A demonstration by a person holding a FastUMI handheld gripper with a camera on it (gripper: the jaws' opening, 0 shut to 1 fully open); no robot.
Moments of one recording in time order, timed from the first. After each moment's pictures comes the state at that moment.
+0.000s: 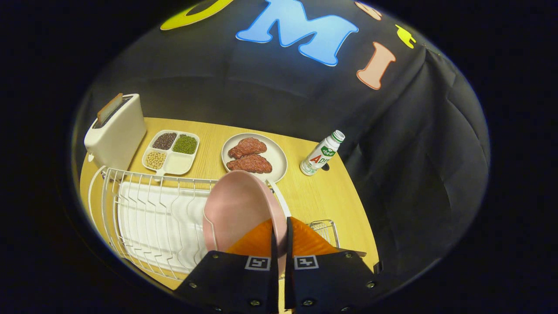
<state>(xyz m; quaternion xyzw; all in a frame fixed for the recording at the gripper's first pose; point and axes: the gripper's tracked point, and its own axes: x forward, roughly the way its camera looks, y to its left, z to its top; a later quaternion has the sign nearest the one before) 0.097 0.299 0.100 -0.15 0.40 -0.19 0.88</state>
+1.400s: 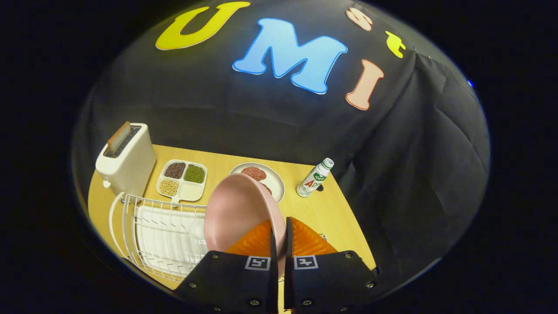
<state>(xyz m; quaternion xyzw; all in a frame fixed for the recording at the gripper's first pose) 0.091 0.318 0.184 -0.13 0.33 -0.17 0.92</state>
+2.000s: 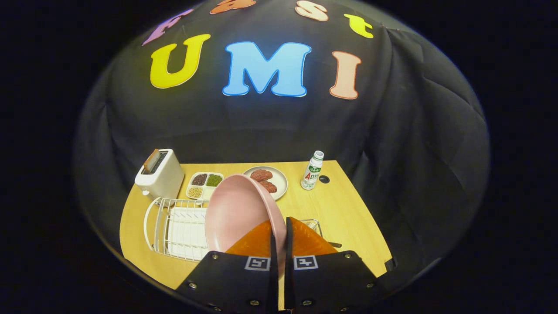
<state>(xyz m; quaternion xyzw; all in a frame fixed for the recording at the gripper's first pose) -0.006 0.266 0.226 -0.02 0.32 -0.08 0.94</state>
